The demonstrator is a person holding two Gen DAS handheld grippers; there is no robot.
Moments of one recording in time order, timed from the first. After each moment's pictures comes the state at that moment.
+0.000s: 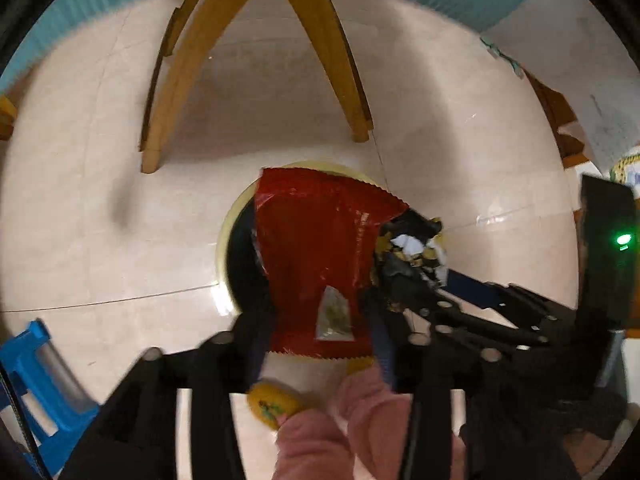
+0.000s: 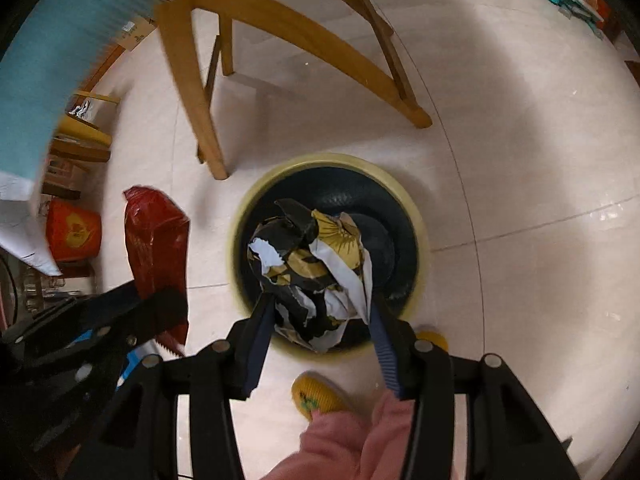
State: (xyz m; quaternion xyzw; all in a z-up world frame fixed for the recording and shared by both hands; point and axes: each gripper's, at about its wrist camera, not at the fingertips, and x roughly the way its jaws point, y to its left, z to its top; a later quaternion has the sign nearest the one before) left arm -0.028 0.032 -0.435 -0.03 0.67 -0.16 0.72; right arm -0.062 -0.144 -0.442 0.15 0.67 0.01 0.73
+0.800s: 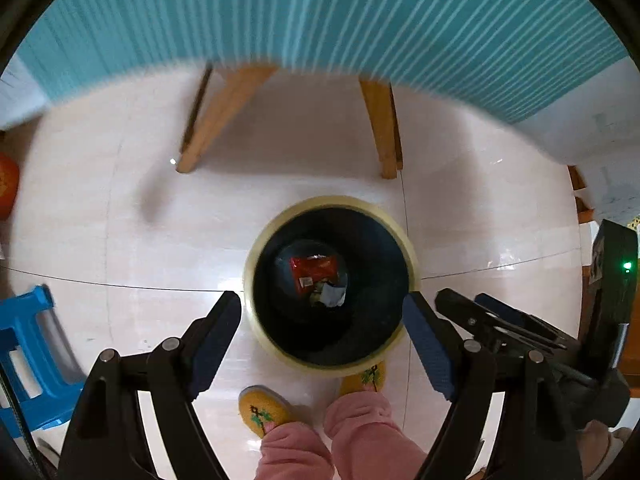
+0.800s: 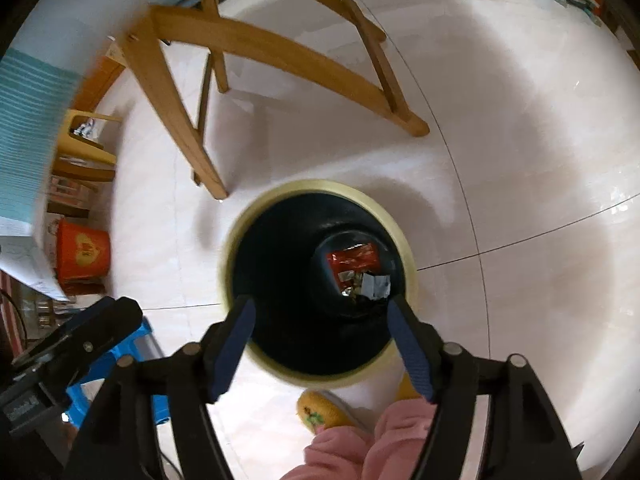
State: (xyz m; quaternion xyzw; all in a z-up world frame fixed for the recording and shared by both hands) left arm -0.026 0.051 -0.388 -0.07 0.65 -0.08 0.75; right arm -0.044 -0.173 -0.431 0.19 0.65 0.02 0.73
